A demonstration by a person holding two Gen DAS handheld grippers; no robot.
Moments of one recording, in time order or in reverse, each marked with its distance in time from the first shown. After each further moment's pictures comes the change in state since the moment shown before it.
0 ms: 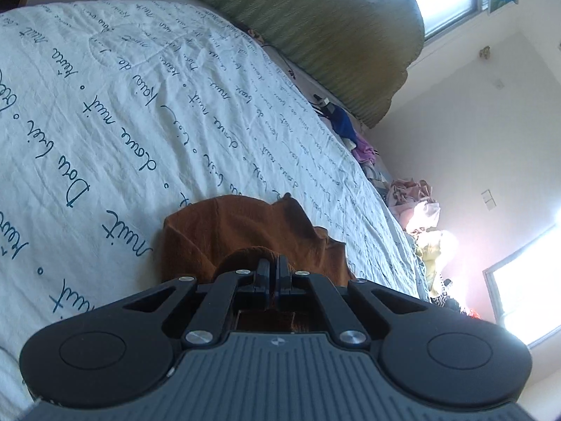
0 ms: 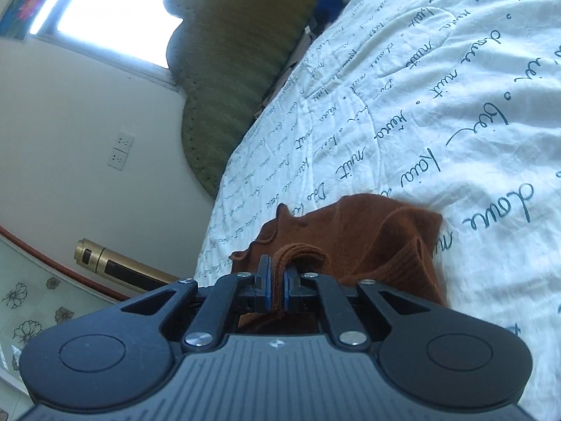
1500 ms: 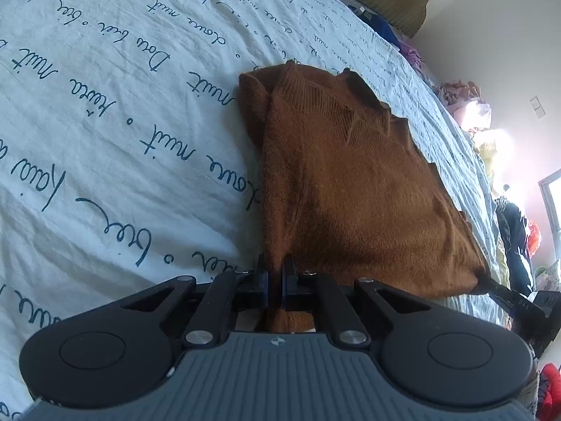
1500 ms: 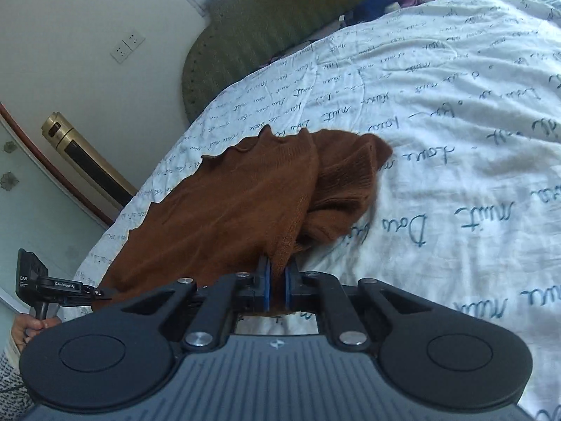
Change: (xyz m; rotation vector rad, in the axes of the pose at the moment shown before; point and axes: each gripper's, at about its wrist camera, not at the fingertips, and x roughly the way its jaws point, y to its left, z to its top) left arm -0.040 0.019 -0.084 0.172 0.267 0.206; right arm -0.077 0.029 -0.087 -0.414 0.104 -0.197
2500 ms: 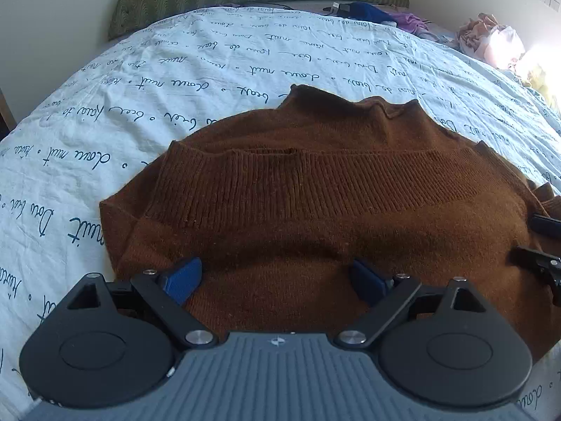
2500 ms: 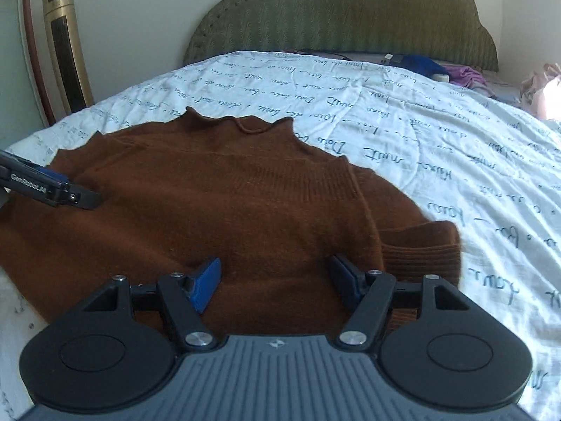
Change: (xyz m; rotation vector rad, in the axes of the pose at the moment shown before) left arm 0.105 -0.118 0.042 0.363 -0.160 0.372; right arm 0.108 0.055 0.009 -0.490 0.015 -0.280
